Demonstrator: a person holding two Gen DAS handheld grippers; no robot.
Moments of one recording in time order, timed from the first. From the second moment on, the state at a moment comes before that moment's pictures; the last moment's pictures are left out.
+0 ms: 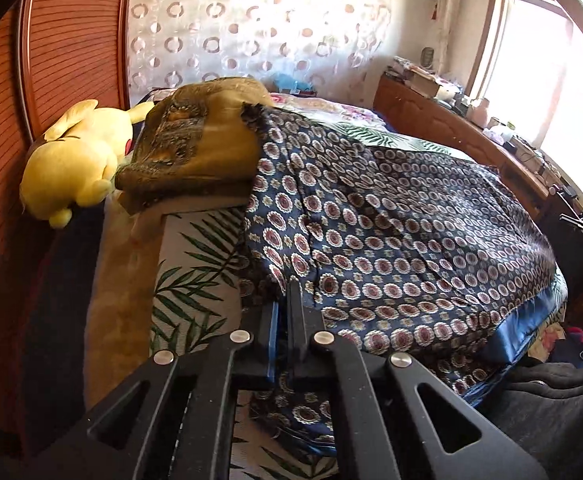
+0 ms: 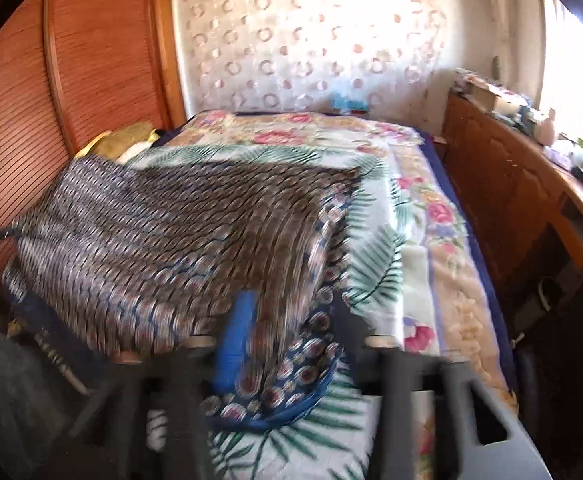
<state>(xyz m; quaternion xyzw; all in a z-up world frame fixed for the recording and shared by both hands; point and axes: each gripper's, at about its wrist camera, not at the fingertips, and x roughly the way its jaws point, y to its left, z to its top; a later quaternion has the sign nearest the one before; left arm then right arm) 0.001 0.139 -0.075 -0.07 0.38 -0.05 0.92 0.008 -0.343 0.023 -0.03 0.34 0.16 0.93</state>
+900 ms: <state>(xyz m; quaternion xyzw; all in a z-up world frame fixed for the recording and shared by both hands) 0.009 0.133 -0.083 -0.06 0.36 -0.02 0.93 0.232 -0.287 -0.017 0.01 0.42 0.14 0.90</state>
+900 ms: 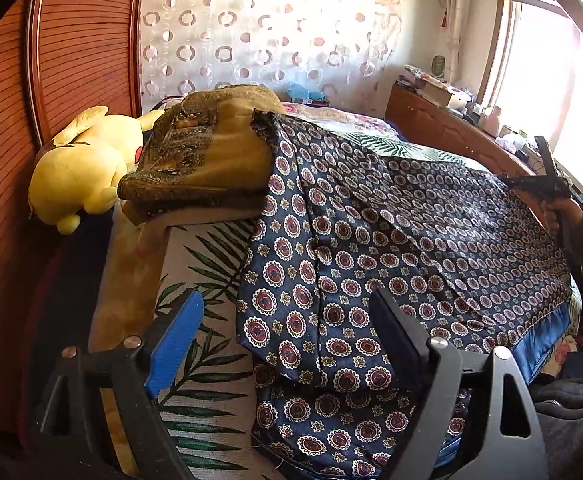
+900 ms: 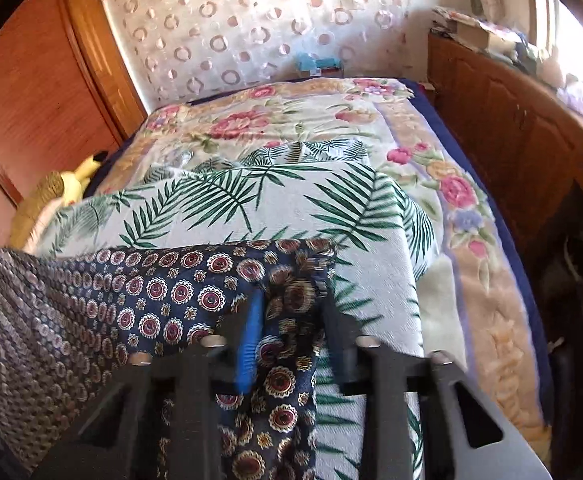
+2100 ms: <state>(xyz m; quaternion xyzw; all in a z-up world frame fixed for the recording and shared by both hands) 0.008 0.134 -0.090 -0.07 0.37 -0.01 0.92 0.096 -0.222 -0.032 -0.12 0.39 0.21 0.89</state>
